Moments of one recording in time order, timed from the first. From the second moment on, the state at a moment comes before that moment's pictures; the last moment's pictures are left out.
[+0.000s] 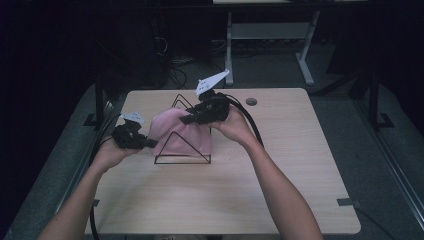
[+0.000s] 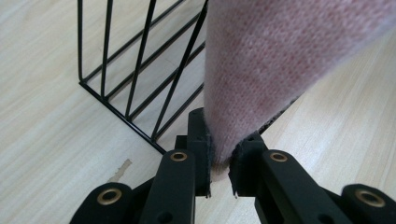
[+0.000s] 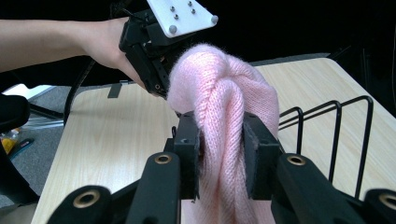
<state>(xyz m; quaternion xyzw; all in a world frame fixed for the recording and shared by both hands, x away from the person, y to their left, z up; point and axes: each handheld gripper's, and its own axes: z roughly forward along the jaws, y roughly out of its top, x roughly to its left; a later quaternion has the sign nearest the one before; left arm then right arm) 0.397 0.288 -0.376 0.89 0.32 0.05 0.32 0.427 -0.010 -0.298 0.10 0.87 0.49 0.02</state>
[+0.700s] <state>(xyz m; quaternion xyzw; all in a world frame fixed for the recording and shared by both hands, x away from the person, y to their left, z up) 0.401 0.289 -0.394 0.90 0.32 0.04 0.29 0.426 -0.002 -0.317 0.10 0.88 0.47 0.00</state>
